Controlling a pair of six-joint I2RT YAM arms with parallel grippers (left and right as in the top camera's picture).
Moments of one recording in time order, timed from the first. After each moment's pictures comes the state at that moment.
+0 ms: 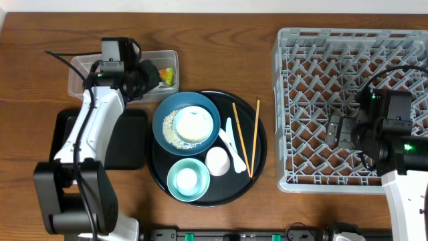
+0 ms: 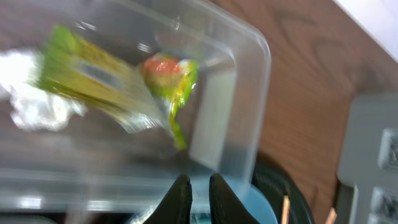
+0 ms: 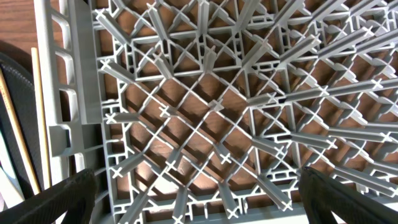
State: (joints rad) left arm 0.00 1.69 1.26 -0.55 0.30 -0.50; right arm -0.07 1.11 1.08 -1.04 0.05 0.09
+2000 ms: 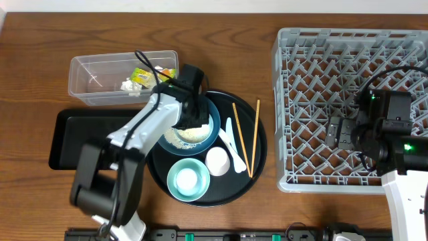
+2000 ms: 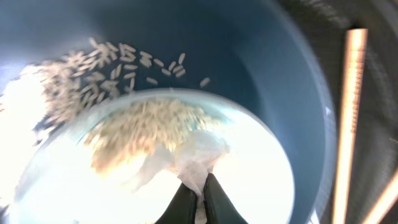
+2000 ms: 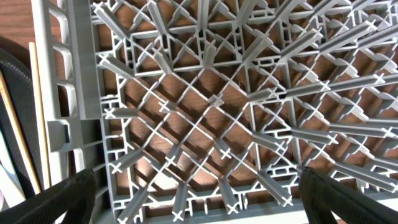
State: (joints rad) left arm -0.38 1.79 1.19 -0.74 0.15 -0.44; right arm -0.07 1.11 1.08 -1.05 0.05 0.09
